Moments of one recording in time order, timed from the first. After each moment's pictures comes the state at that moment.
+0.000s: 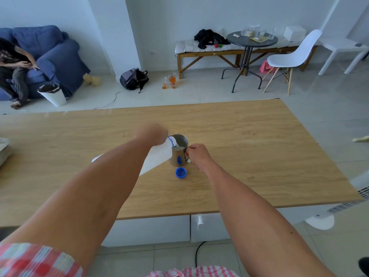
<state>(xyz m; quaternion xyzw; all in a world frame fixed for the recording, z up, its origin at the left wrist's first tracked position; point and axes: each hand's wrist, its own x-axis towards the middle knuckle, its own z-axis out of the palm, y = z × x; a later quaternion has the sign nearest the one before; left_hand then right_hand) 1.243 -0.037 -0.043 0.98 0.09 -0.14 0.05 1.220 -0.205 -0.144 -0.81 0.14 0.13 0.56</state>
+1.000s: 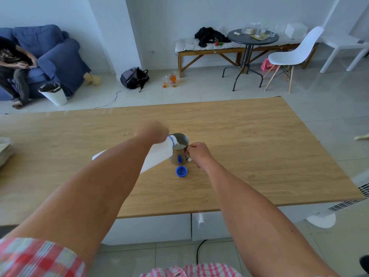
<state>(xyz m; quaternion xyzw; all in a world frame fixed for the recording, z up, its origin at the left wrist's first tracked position) 1.244 -0.038 -0.039 0.98 0.09 -0.15 0.05 1.217 -0.206 -0.138 -0.81 0.14 0.14 0.56</state>
